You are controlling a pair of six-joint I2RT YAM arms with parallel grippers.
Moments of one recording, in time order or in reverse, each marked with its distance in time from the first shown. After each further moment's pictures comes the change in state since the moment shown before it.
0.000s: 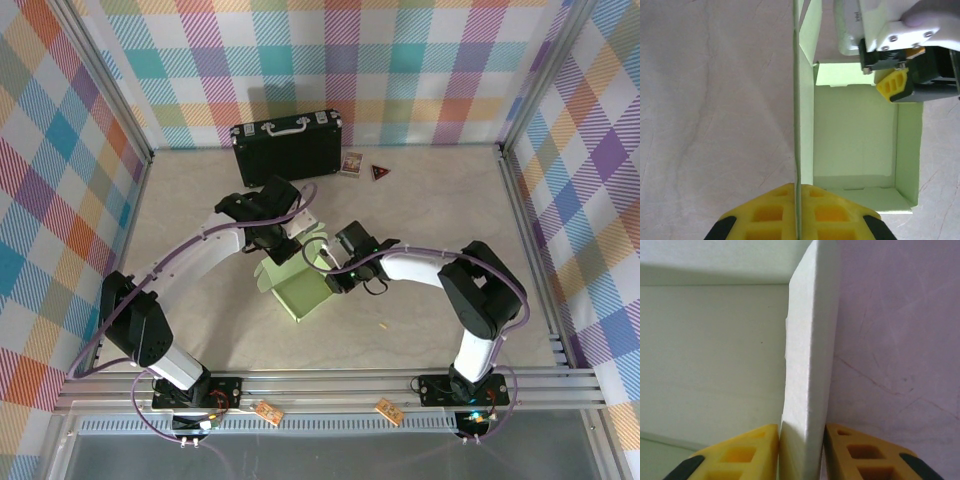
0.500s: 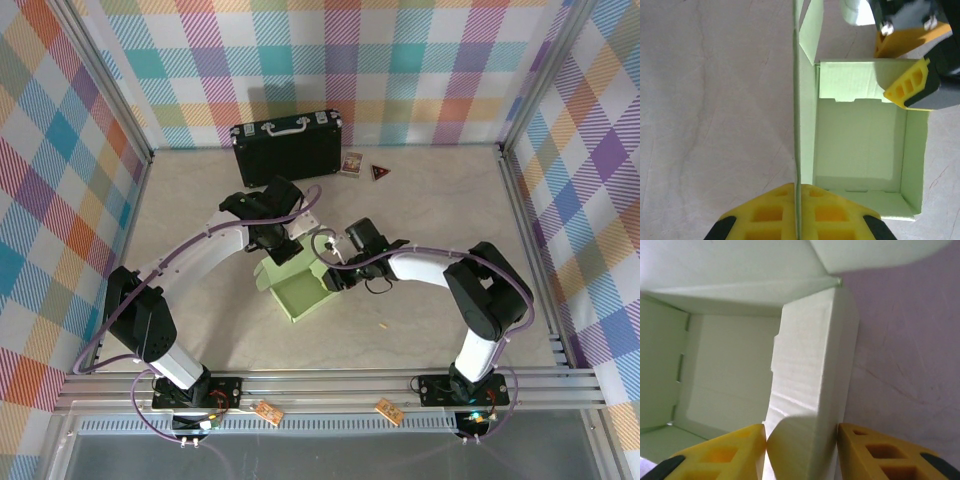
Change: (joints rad) left arm 0.000 0.031 0.007 -0.001 -0.009 0.053; right arm -0.053 -0.035 -0.067 0.103 -0.186 0.081
